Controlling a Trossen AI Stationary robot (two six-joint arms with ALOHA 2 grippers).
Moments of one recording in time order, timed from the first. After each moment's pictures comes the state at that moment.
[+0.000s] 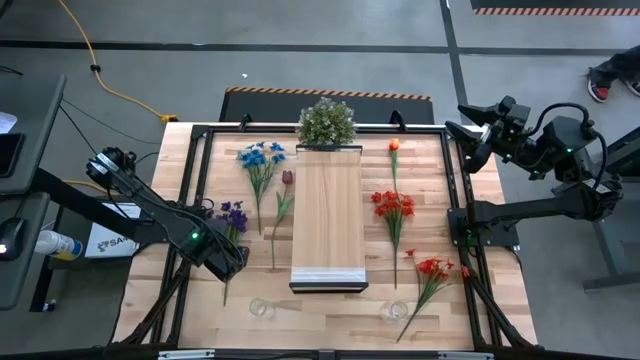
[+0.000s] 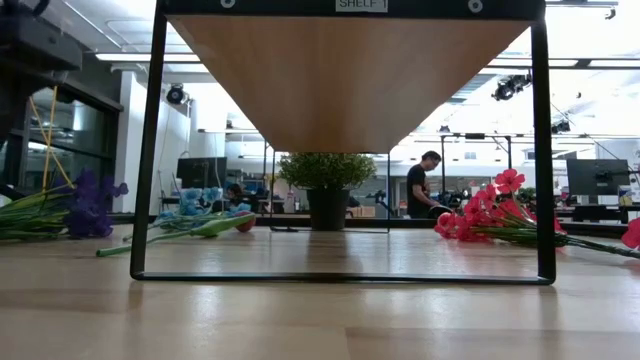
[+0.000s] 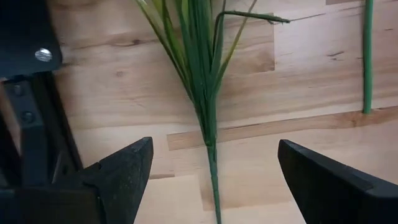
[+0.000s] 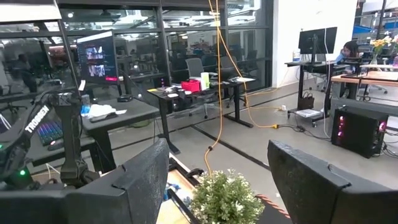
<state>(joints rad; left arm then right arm) -0.67 1.27 0.83 -1.08 -0.07 -2.10 -0.09 0.65 1.21 -0.50 0.49 0.08</state>
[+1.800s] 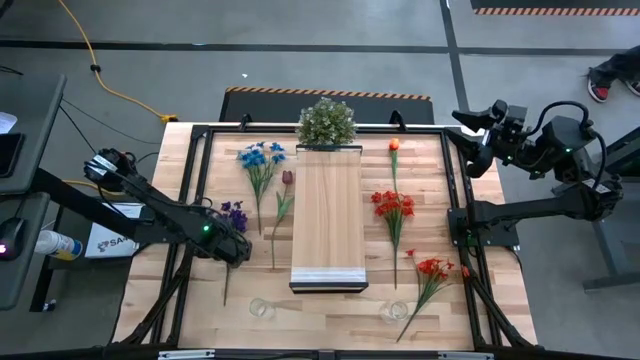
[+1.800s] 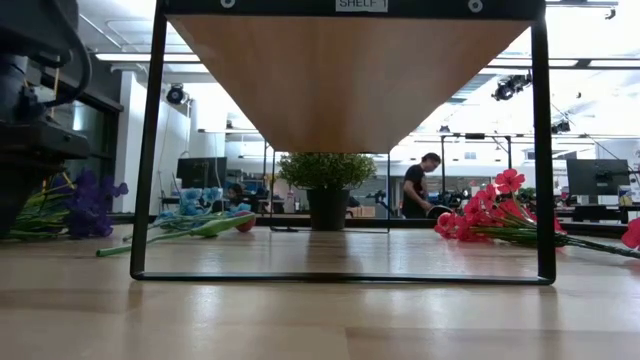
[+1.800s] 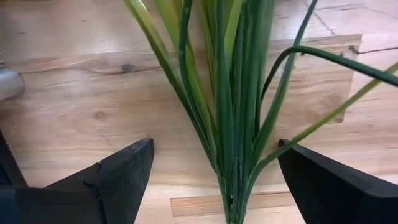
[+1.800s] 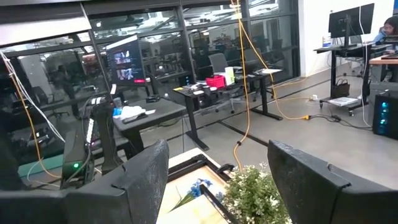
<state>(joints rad) -0.52 1.27 0.54 -0.75 -0.01 -1.99 -0.09 0.65 1.21 -0.51 0.38 0.18</state>
